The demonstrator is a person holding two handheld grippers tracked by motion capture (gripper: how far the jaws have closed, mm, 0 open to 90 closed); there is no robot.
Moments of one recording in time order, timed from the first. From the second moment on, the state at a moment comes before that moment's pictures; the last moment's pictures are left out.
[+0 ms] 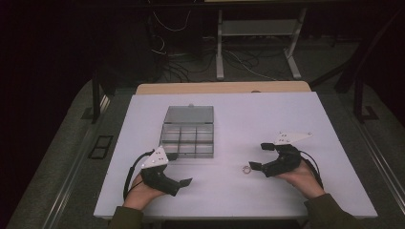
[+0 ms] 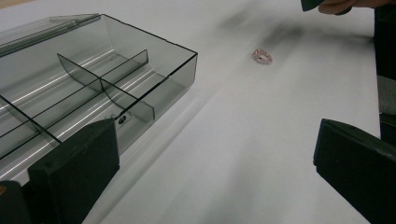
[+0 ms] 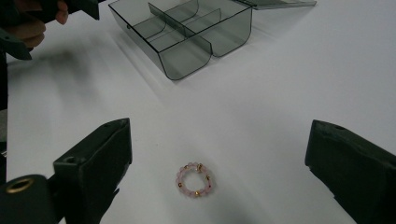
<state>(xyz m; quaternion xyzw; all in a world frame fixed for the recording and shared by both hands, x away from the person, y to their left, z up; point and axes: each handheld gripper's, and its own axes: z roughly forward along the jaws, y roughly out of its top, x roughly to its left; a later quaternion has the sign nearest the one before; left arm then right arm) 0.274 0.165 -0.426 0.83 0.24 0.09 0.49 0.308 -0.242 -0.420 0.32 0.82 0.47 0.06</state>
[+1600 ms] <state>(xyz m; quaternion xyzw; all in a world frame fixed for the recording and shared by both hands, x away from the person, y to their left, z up) 0.273 0.165 -0.426 0.83 0.24 0.08 0.50 0.319 -0.222 -0.431 0.30 0.85 0.44 0.01</state>
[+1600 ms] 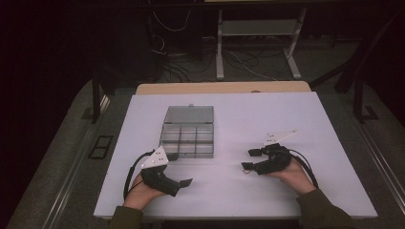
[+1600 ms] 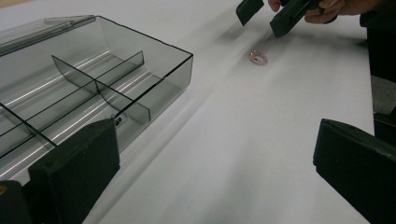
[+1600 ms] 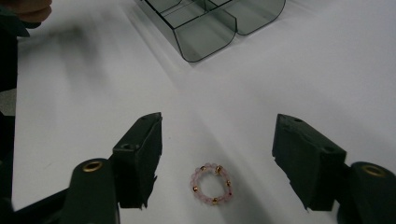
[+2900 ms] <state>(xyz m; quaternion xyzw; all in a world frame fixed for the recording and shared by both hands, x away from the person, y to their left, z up) 0.273 0.165 -0.426 0.83 0.24 0.08 0.50 0.323 -0.219 -0.447 0.29 0.88 0.37 0.01</state>
